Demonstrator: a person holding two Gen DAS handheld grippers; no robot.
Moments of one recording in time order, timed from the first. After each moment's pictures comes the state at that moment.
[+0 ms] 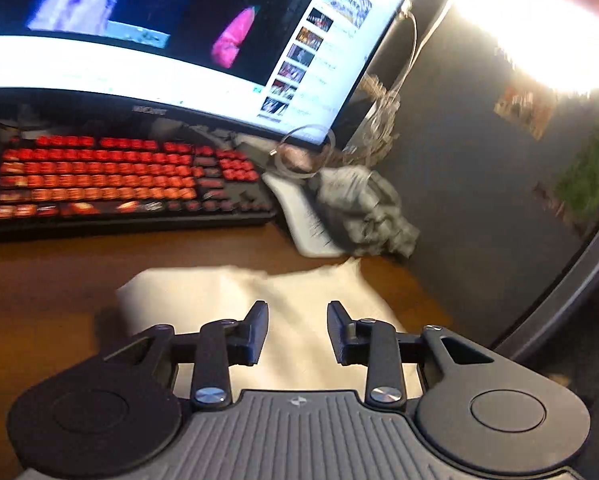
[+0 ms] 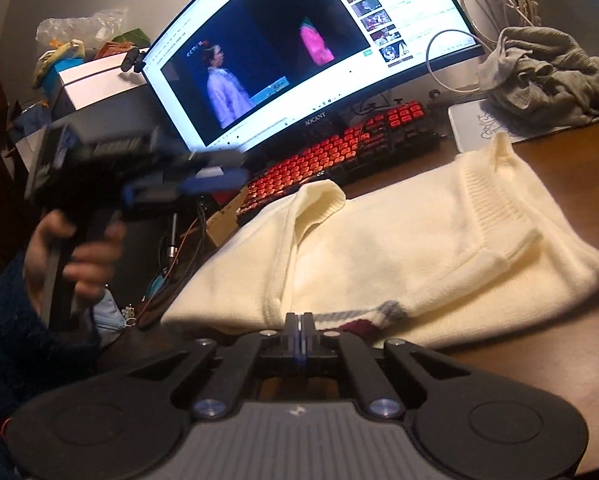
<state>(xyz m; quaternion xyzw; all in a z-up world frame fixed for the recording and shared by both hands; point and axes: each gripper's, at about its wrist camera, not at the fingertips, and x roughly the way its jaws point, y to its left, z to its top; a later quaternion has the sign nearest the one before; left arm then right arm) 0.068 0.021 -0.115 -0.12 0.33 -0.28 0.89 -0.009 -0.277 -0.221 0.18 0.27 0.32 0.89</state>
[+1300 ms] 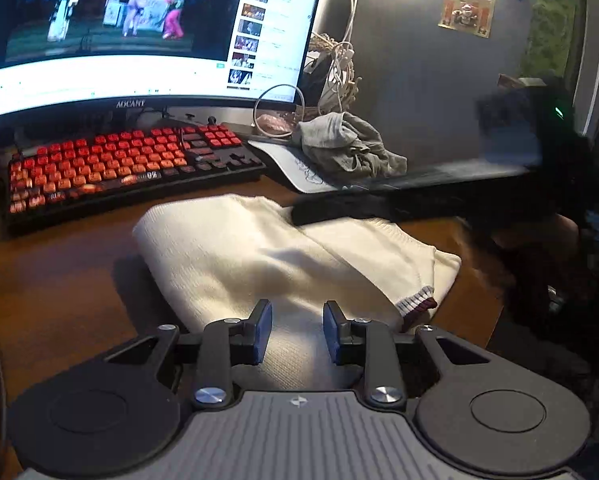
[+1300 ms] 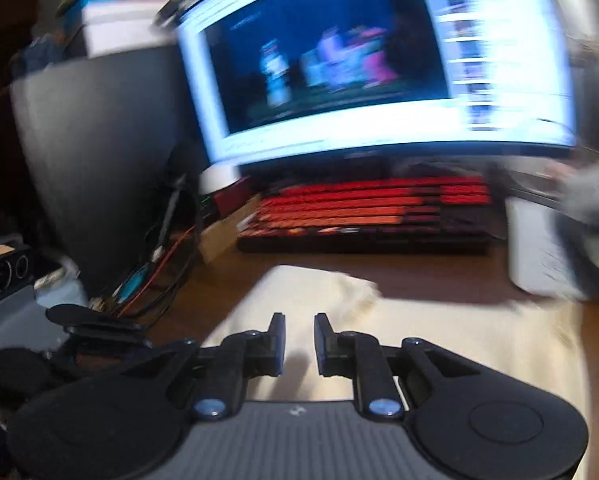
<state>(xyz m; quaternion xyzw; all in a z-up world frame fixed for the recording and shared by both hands) 0.017 0.020 -0.160 -0.03 0.30 -0.32 0.90 0.075 -0.201 -0.146 0.02 0.26 0.36 0.90</state>
